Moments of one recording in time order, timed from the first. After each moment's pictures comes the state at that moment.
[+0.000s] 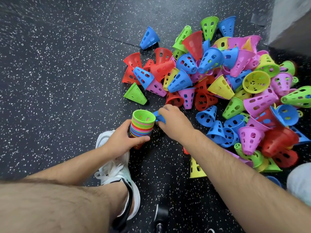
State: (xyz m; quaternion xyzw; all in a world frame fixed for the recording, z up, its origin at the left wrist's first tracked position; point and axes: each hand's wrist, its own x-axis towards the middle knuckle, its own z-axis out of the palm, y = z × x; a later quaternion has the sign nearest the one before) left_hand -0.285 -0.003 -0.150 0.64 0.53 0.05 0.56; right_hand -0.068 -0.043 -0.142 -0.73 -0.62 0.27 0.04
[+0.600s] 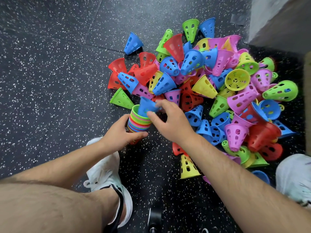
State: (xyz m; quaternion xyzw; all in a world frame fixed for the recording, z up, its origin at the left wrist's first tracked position) left_hand -0.242 0.013 -0.140 0.66 0.49 0.05 0.57; right_hand -0.046 -0.067 -0.118 -0.72 -0.52 0.28 0.35
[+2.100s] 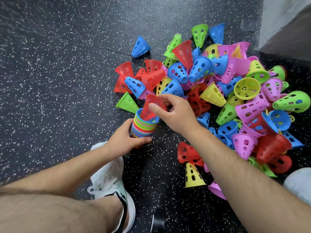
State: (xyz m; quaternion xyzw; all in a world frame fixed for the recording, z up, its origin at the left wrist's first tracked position) left_hand -0.248 0.018 -0.142 0.63 0.50 0.06 0.59; right_hand -0.035 -0.022 -0.092 -0.73 -0.47 0.35 0.36
